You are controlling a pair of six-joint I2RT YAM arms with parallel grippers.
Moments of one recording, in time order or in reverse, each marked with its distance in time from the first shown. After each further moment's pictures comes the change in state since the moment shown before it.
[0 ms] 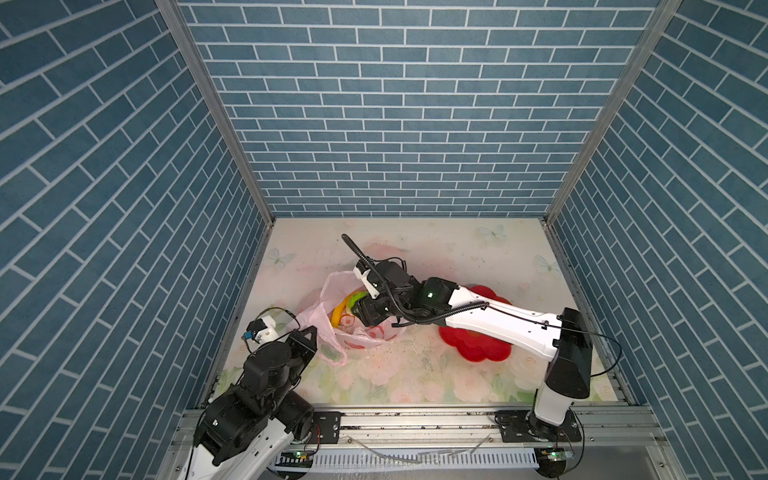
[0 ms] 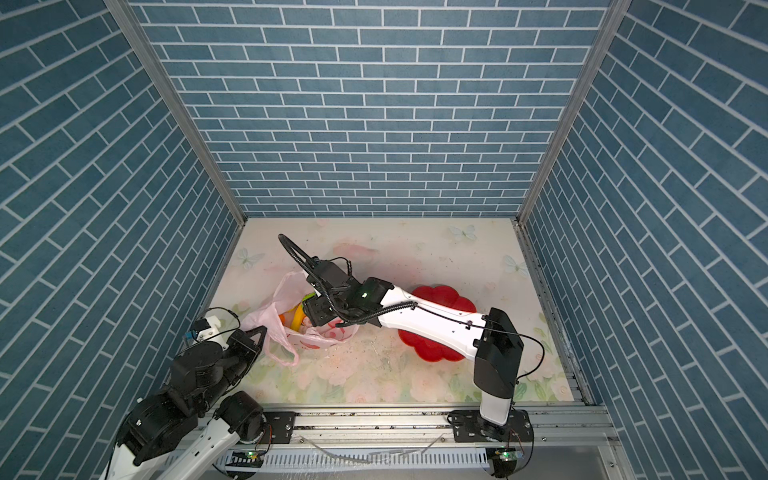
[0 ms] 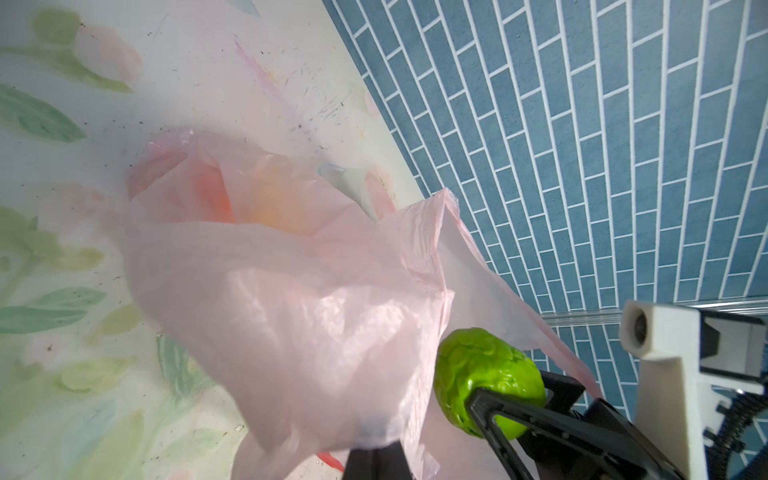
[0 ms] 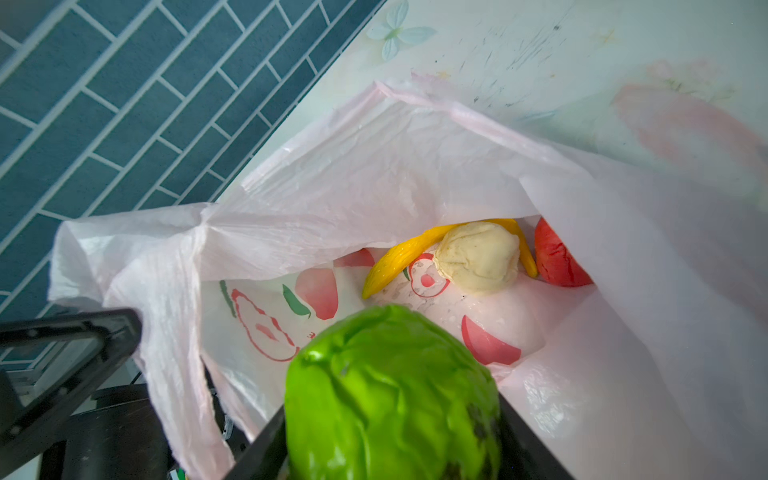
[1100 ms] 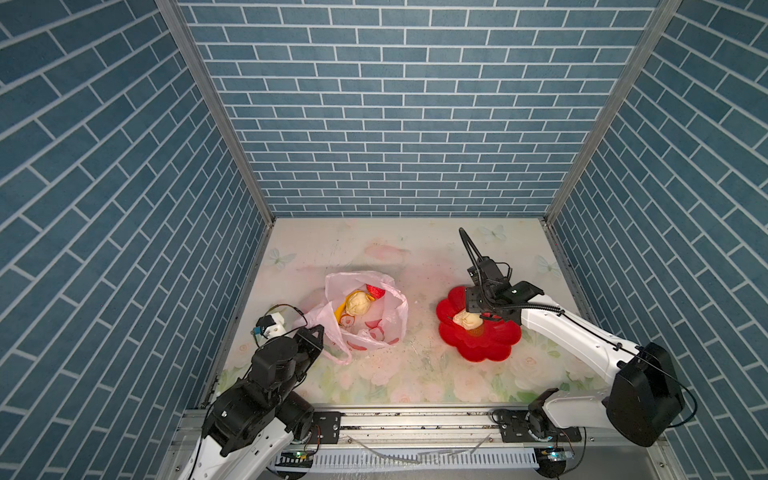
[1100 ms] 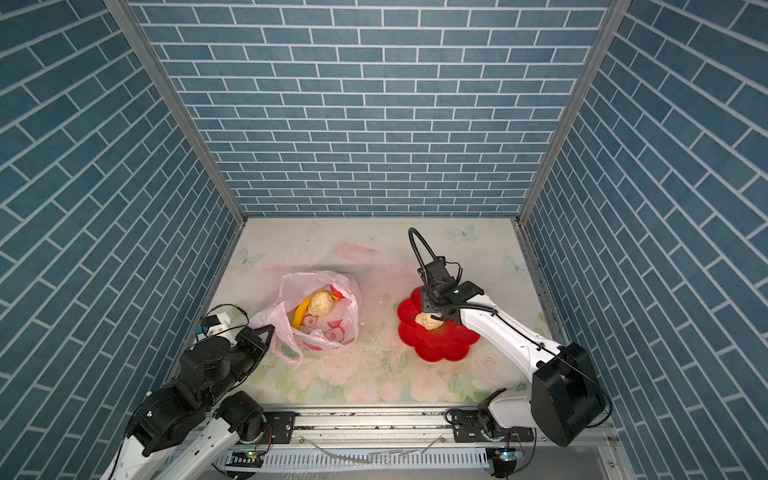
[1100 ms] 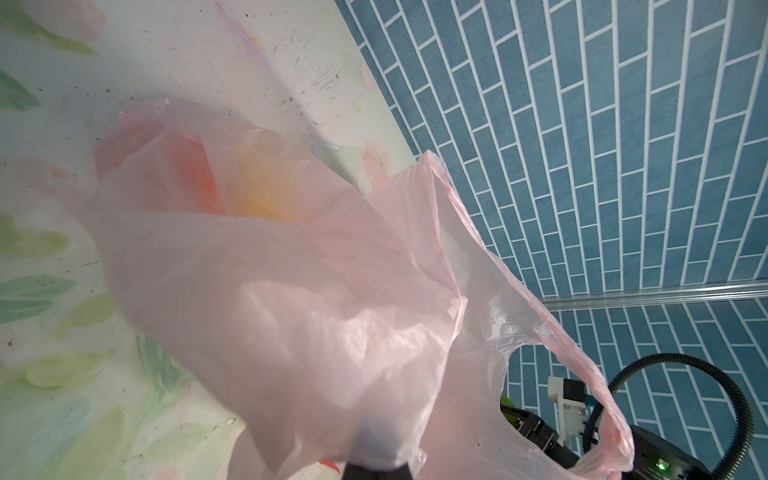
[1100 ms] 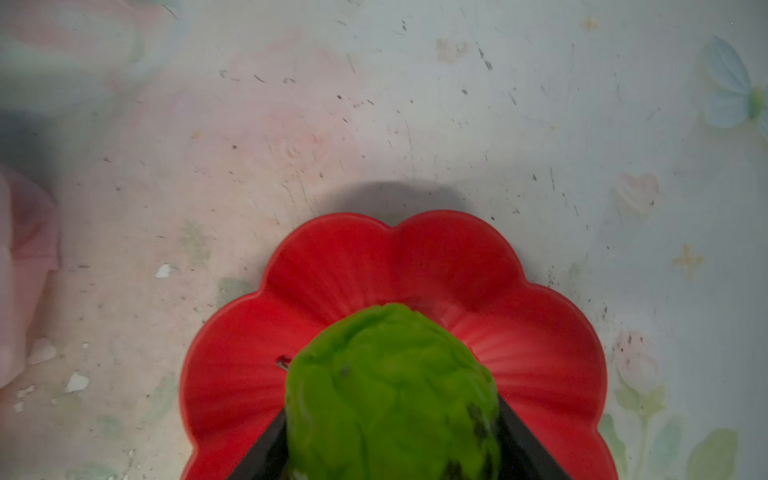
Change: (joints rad) left arm 0.000 0.043 -0.032 0.049 0.053 0.002; right arm -0.568 -0.424 -0.678 -0.063 0.250 0.060
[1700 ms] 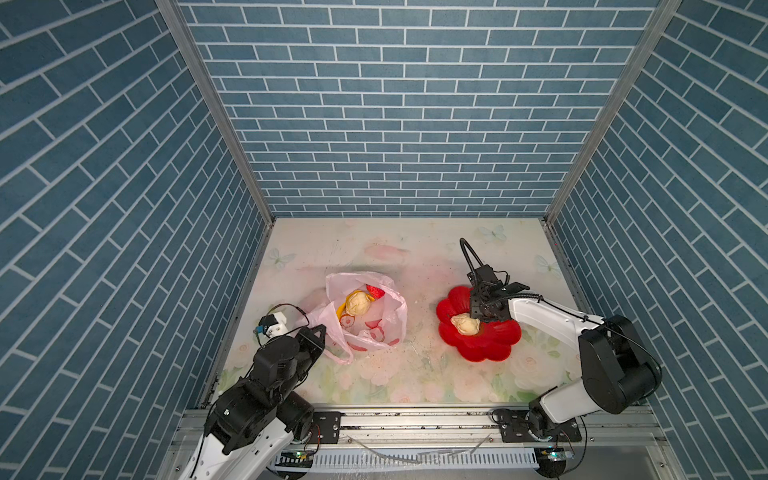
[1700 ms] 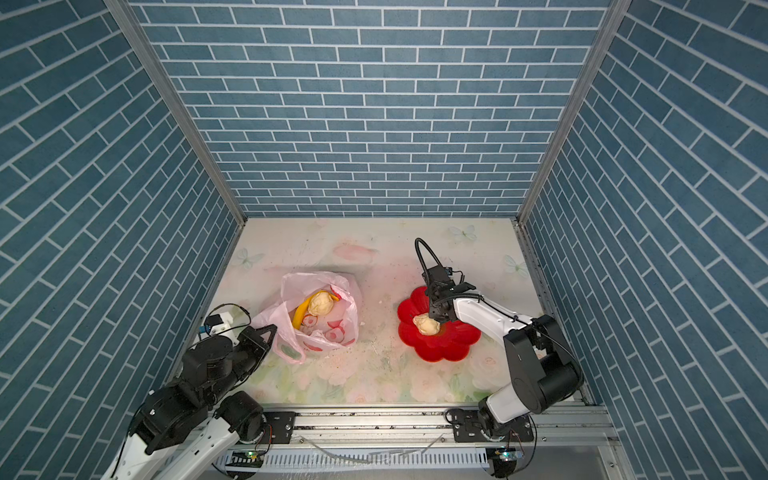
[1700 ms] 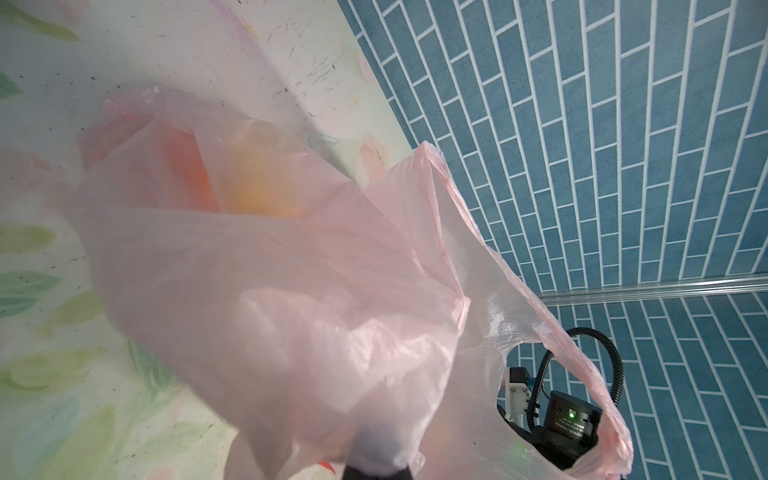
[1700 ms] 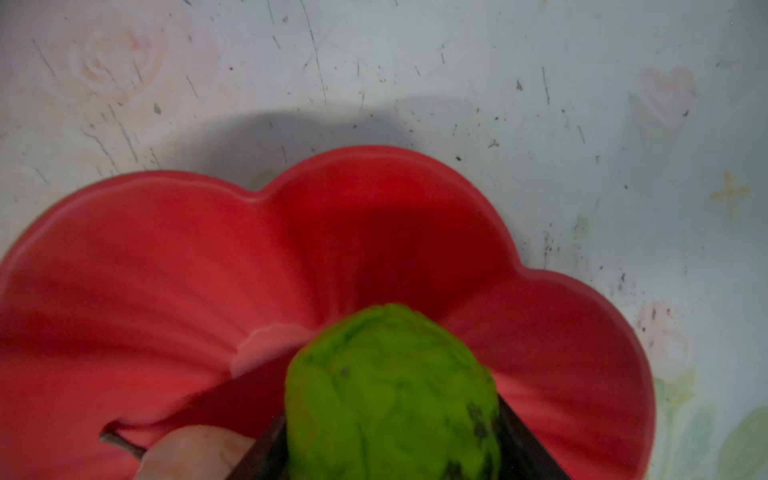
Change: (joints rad) left arm 0.000 0.000 -0.012 0.018 0.014 0.000; right arm -0.081 0.174 -0.067 0.085 0.005 0.024
